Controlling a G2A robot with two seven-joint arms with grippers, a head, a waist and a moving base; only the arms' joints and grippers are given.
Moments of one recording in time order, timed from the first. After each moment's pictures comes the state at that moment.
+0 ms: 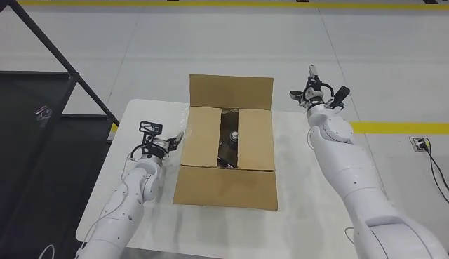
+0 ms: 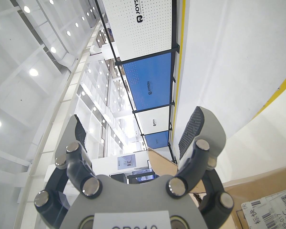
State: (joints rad) left arm 0.66 -1.30 -1.11 -0.71 1.19 -0.07 0.20; right arm -0.26 -1.46 1.29 -0.41 0.51 -0.20 0.15
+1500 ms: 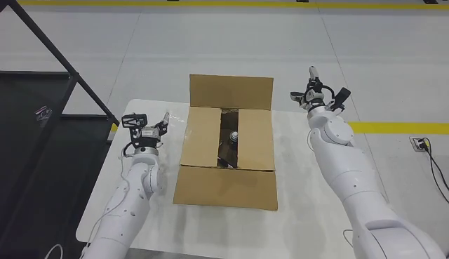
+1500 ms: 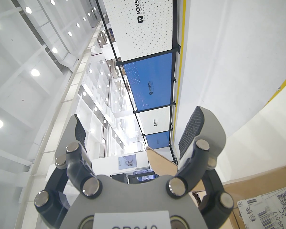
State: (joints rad) left arm 0.68 -1.34 -1.20 -0.79 1.15 0.19 0.39; right arm -0.29 -1.46 1.33 -0.45 0.47 -0.20 0.16
